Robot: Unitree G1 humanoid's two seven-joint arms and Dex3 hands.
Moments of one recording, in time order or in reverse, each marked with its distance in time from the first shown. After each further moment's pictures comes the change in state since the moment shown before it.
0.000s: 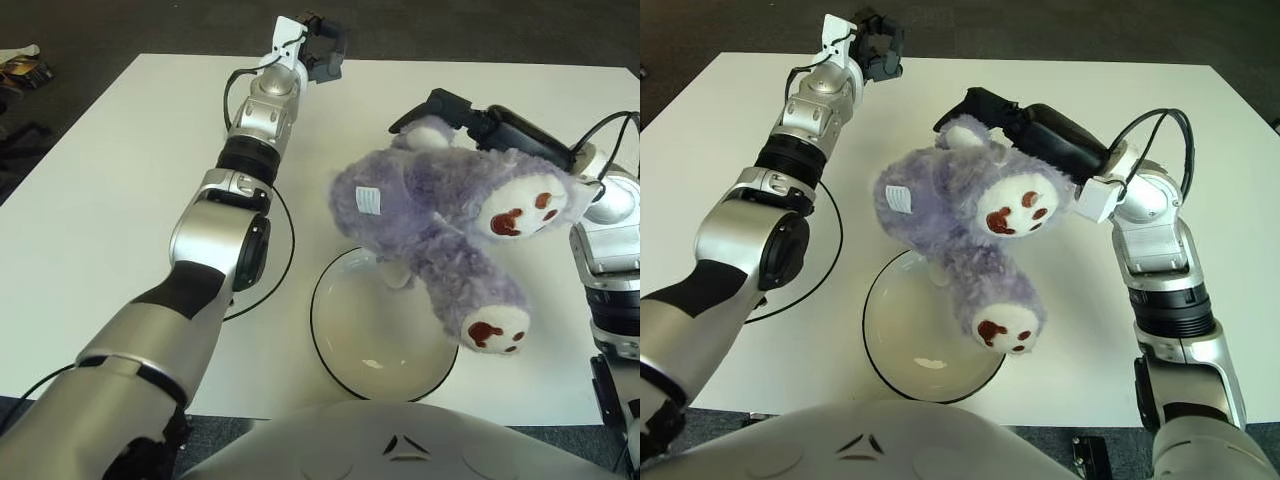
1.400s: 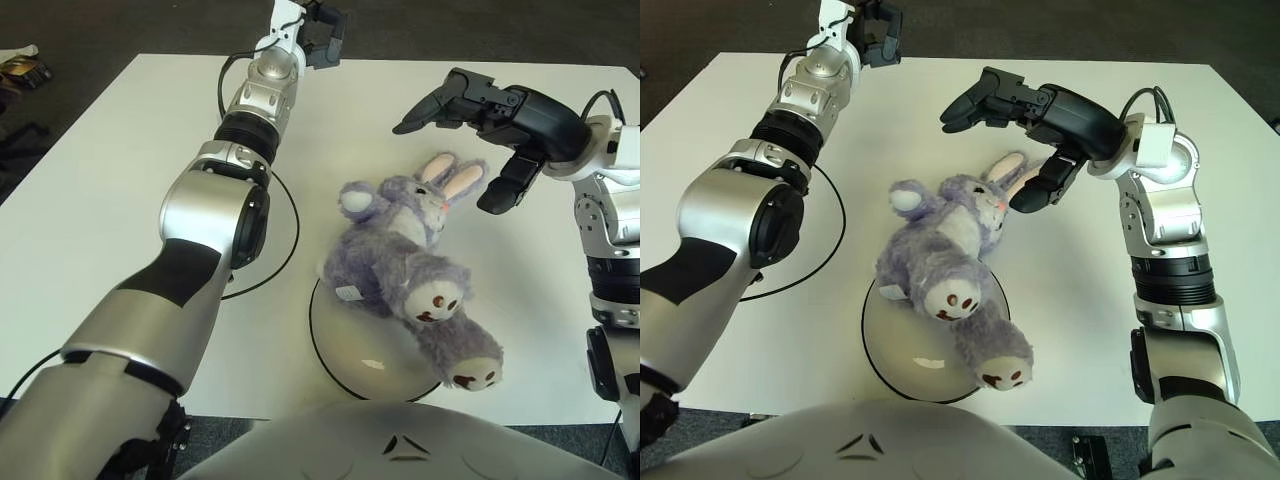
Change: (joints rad) left arm -0.133 0.018 0.012 0.267 0.032 -0.151 0.028; right arm -0.111 0.017 -0.032 0.158 0.382 0.137 0.298
